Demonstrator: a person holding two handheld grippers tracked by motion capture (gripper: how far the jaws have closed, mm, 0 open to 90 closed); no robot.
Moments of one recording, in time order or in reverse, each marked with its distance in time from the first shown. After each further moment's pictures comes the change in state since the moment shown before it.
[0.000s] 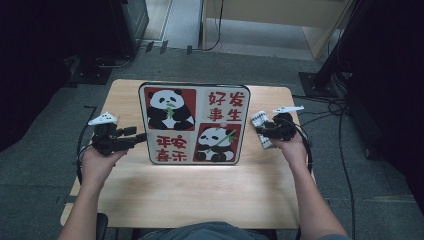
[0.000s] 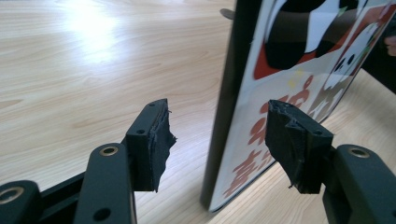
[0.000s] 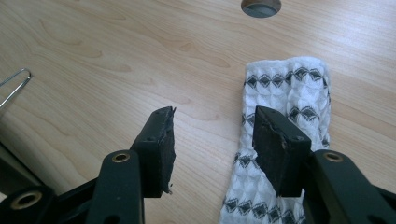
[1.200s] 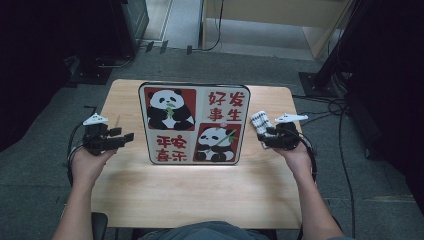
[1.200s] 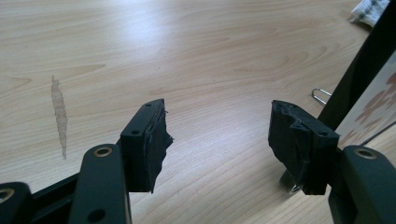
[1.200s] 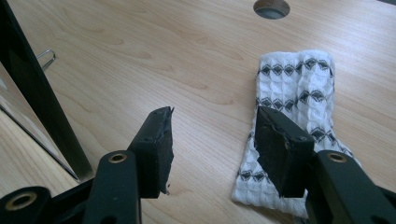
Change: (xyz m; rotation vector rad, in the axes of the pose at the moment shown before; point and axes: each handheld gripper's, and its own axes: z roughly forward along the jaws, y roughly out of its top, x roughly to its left) left arm 0.037 -0.015 0.002 0.069 0.169 -0.024; right arm 0.019 -0.019 -0.023 -0.035 -0.006 -0.064
